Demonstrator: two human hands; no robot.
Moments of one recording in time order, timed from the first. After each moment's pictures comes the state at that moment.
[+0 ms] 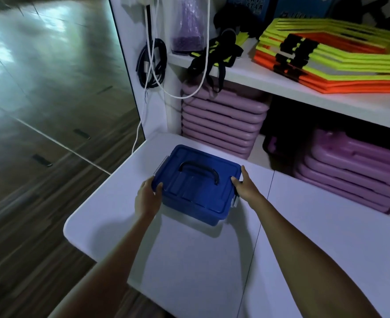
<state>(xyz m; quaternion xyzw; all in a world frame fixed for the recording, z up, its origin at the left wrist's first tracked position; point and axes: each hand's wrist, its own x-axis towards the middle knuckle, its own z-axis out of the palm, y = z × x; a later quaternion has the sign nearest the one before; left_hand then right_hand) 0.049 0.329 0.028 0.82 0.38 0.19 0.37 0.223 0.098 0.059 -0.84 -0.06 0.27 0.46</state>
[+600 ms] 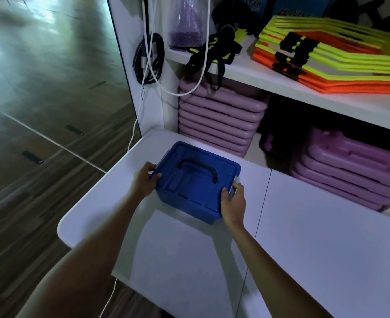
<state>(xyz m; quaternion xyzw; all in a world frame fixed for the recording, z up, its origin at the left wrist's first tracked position) 0.078 0.373 0.044 0.84 0.30 0.13 0.43 0.139 0.119 0.048 -0.83 0.00 0.07 0.55</state>
